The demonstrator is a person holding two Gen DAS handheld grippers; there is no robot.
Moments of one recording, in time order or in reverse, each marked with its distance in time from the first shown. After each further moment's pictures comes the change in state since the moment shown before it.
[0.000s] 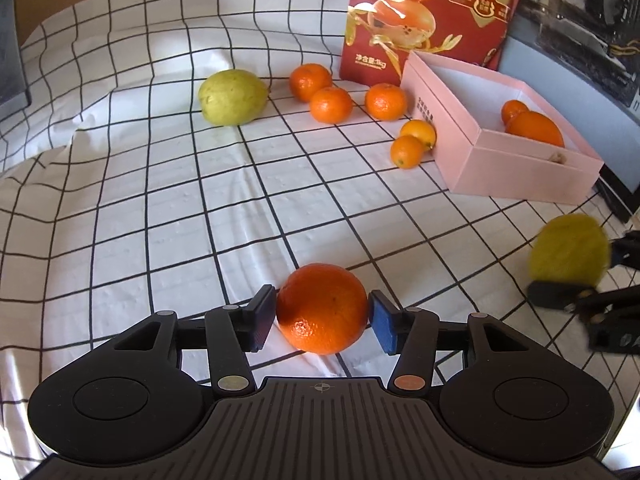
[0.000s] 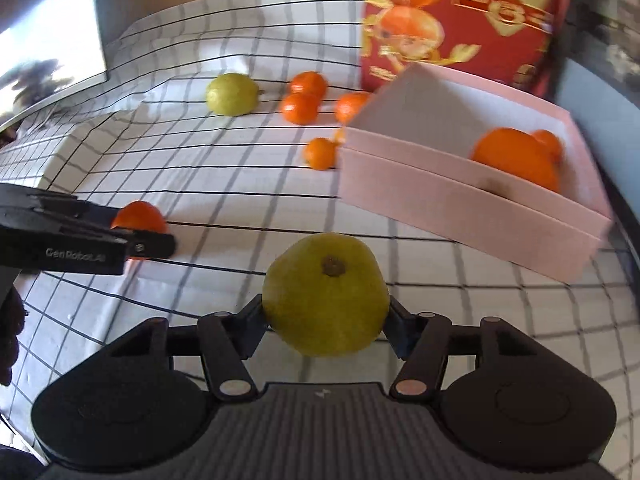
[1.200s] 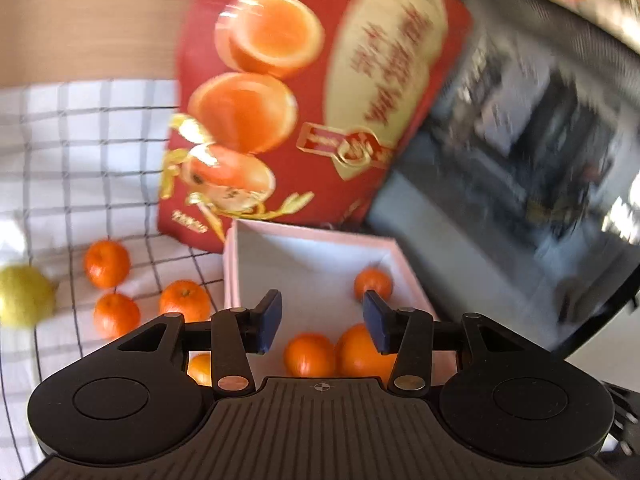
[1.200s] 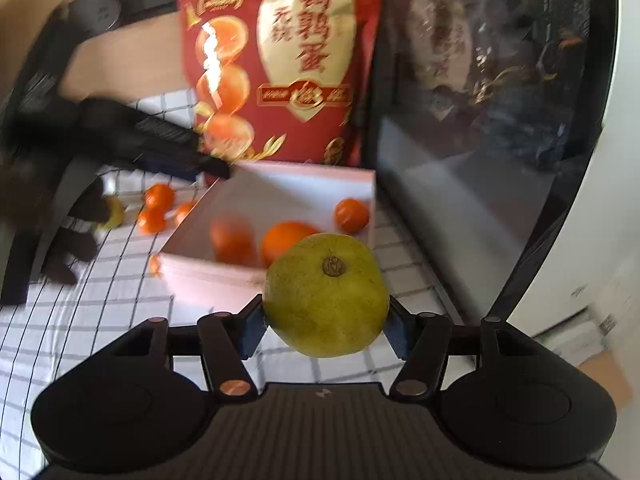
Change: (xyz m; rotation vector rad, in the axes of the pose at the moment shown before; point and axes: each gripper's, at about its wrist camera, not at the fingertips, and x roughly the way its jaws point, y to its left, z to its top) left arm 0.023 -0.080 0.163 -0.112 -0.163 -0.371; right arm -0.086 -0.099 0.039 0.180 -0.166 -0.258
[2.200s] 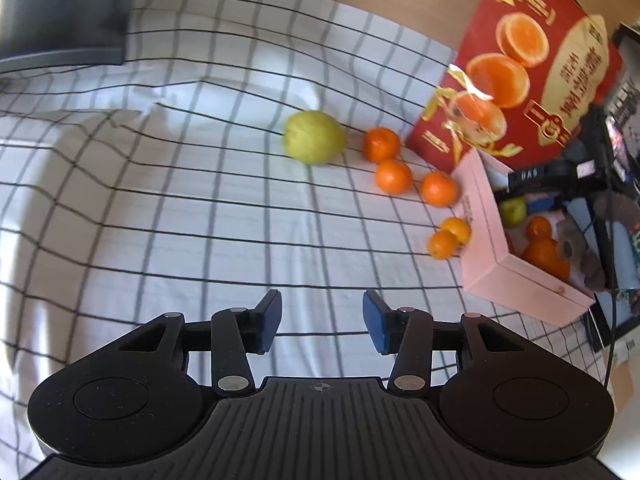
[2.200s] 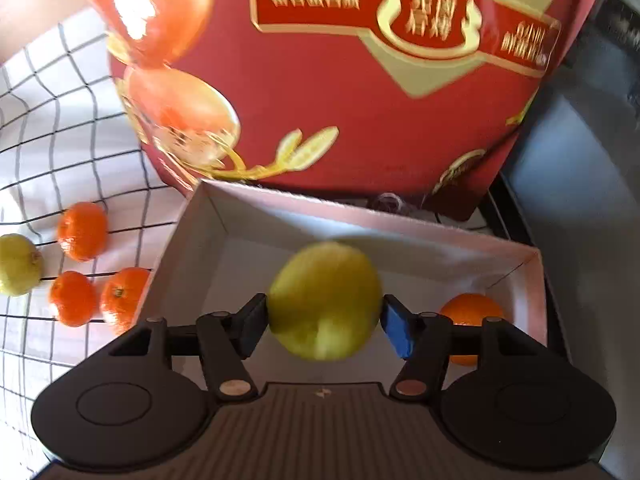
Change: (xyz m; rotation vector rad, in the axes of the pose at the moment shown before) left arm -0.122 0.108 -0.106 -0.224 0.046 0.362; right arm 0.240 0.069 0.122 -0.067 0.346 0.044
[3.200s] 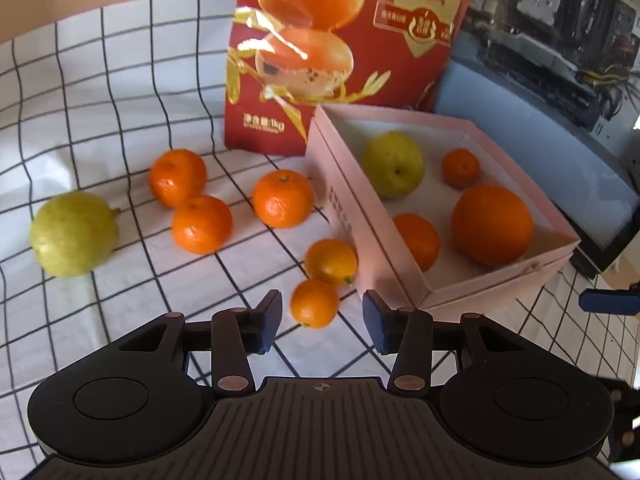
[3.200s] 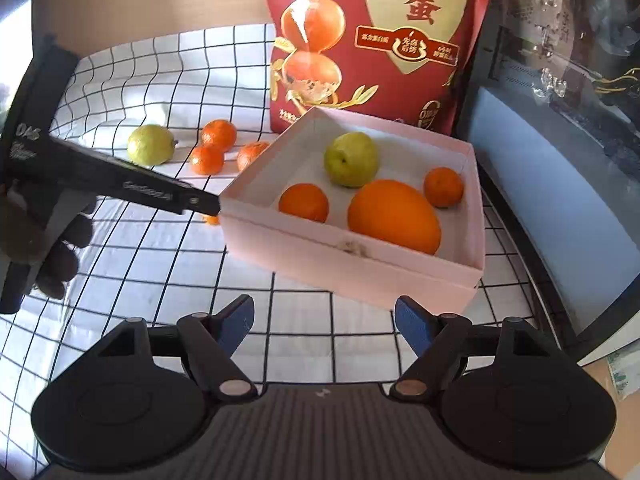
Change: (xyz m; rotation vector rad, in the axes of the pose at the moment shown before) left arm 0.115 -0.109 0.040 0.461 0.069 -0.215; right arm -0.123 0.030 -0.215 -0.119 -0.250 0.049
